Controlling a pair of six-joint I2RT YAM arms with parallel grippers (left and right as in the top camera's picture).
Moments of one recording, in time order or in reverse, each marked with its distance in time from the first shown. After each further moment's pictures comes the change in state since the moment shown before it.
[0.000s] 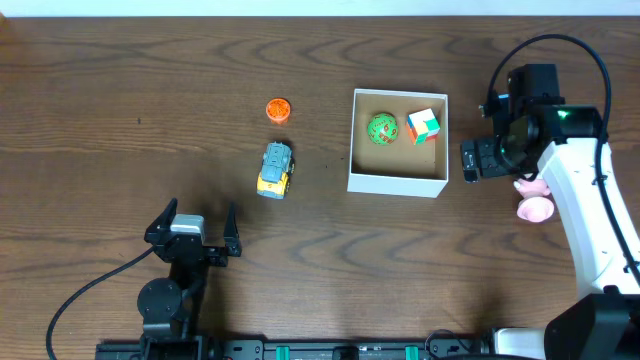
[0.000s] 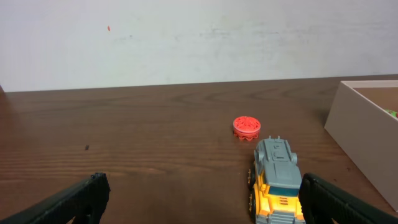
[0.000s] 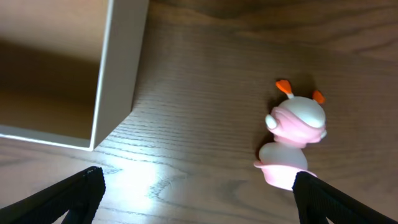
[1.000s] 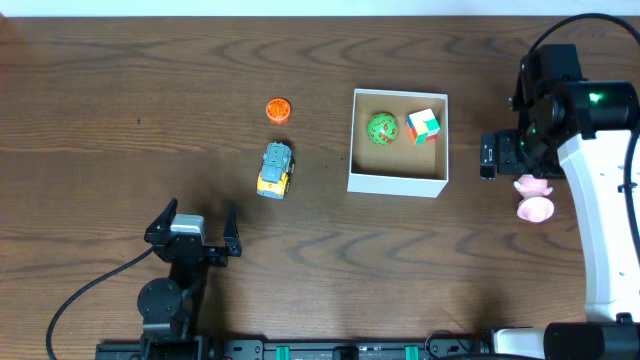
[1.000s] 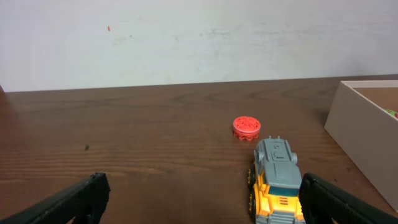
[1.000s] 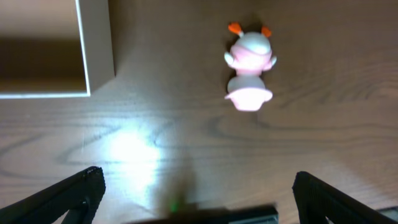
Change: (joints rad) left arm 0.000 0.000 0.000 0.000 0.000 0.000; right arm 0.033 -0.003 0.281 -0.375 0.138 0.229
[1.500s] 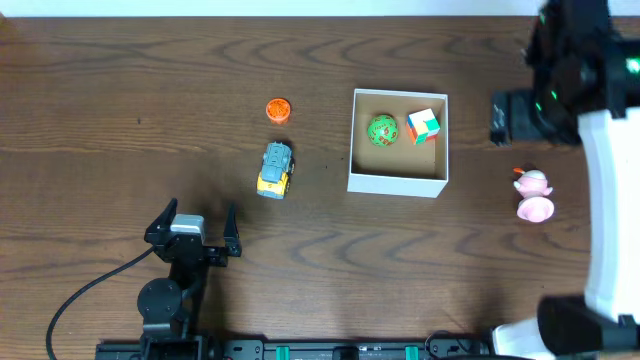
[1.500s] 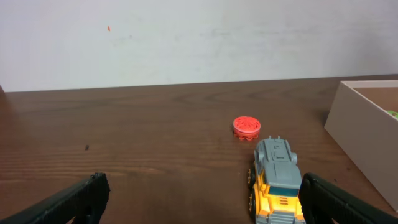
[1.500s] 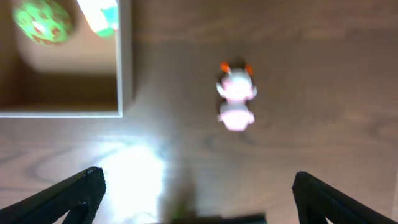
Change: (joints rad) left arm 0.000 0.000 0.000 0.000 0.000 0.000; right arm 0.019 0.098 0.402 -0.201 0.004 0.000
